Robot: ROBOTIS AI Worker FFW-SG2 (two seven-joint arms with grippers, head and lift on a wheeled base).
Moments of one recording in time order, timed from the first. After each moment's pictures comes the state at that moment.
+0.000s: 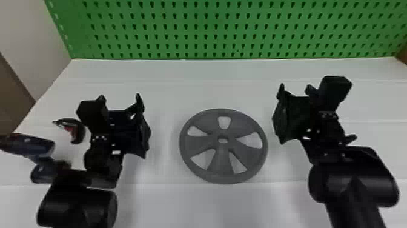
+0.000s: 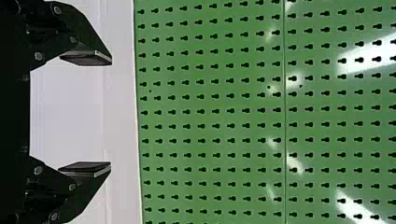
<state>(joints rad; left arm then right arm) -0.01 0.14 -0.11 -1.54 0.13 -0.15 0.17 -0.13 0.00 -0.06 -1.61 -0.04 0.19 0.02</state>
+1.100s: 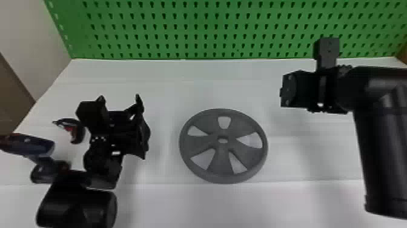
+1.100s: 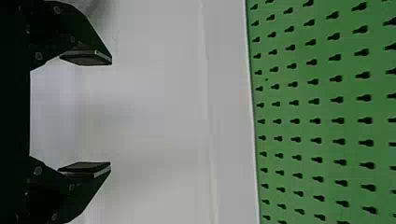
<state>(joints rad) -0.01 0.14 -0.11 -1.53 0.14 -0.15 0.17 -0.54 -0.10 -0.05 -1.57 -0.17 1.28 -0.04</state>
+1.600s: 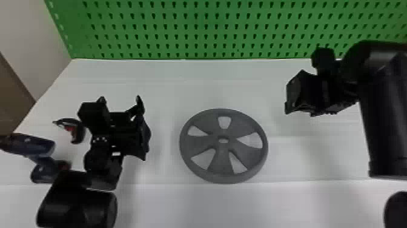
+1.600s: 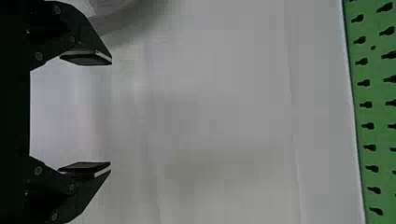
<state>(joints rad) 0.00 0.14 -0.11 -1.53 0.12 -0.15 0.17 -0.72 -0.12 -0.06 -1.32 -0.16 1.54 -0.04</state>
